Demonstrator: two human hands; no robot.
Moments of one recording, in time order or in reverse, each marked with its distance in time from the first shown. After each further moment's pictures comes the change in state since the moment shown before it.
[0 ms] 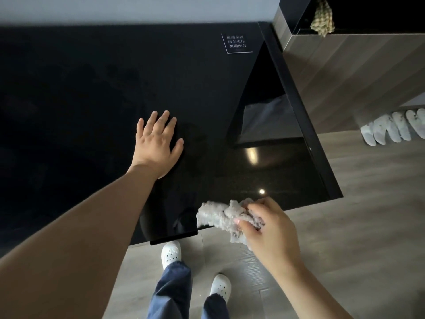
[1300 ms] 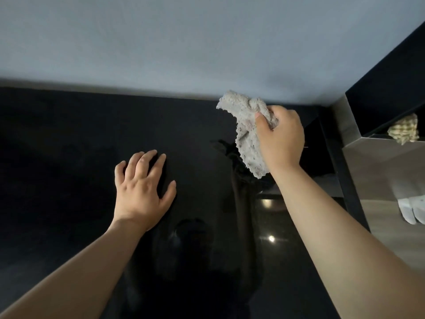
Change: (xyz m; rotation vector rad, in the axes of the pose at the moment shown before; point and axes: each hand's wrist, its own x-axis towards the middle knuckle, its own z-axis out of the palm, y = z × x) left_hand 0.139 -0.104 -0.024 0.030 0.061 -0.237; right_hand 0.442 -0.116 0.043 0.113 0.260 0.001
